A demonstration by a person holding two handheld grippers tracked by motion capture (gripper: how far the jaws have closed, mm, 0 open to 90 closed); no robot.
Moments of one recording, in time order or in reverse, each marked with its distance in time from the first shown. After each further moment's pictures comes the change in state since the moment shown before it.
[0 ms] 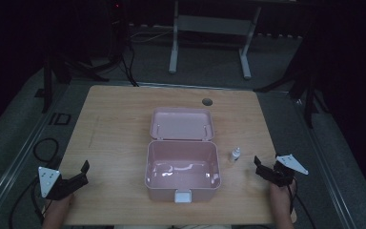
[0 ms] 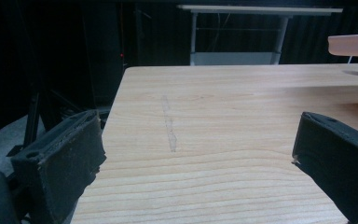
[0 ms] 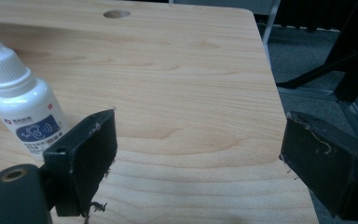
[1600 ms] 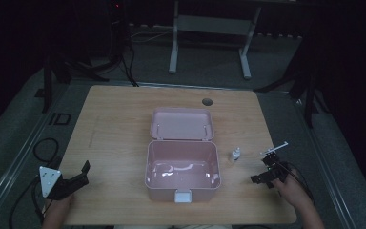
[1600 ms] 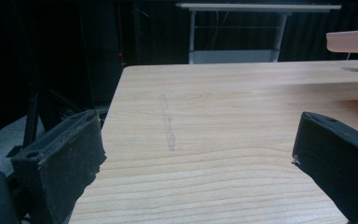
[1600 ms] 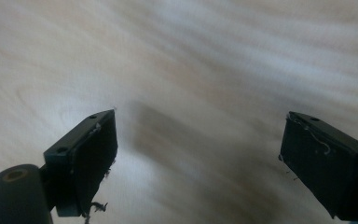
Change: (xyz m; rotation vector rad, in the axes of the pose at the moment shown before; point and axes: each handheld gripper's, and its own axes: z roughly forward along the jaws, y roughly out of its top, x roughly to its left) left arm -0.001 0.000 0.001 0.005 -0.003 0.010; right arm 0.010 0.044 0.010 0.852 0.256 -0.208
